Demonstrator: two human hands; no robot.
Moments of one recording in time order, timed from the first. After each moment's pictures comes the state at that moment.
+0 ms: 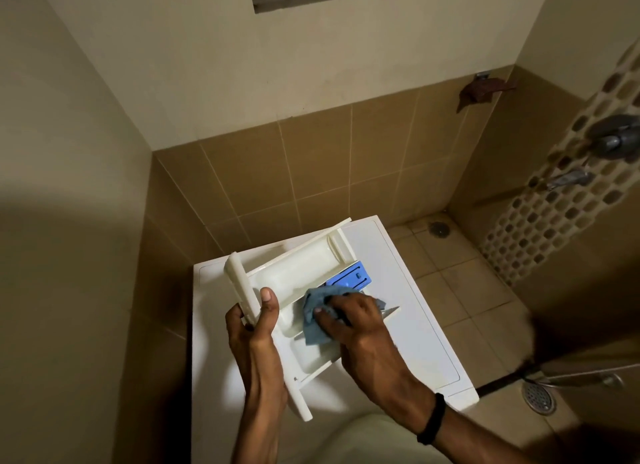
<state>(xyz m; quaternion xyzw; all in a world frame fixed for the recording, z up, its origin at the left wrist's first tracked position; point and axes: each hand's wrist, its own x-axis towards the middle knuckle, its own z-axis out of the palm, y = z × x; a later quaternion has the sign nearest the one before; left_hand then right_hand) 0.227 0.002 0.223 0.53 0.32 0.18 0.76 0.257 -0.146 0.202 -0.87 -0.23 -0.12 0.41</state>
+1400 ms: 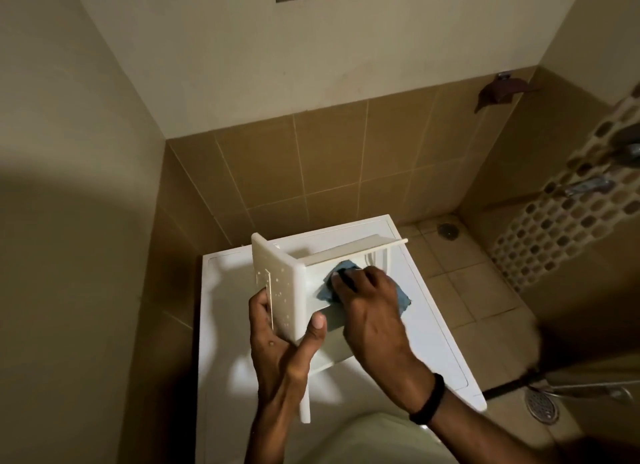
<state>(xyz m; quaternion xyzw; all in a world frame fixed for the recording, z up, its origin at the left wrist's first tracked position) 0.217 0.005 0.216 0.70 0.17 0.22 0.66 0.283 -0.124 0.226 -0.94 -0.20 -0.12 0.23</state>
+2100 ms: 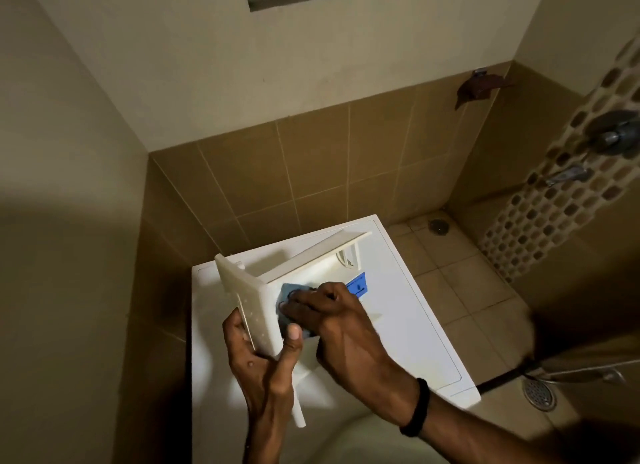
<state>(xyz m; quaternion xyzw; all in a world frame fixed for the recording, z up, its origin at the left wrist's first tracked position) 0.212 0.001 0.209 0.67 0.18 0.29 0.66 0.267 -0.120 0.238 -0.91 -0.31 -0.04 0.28</state>
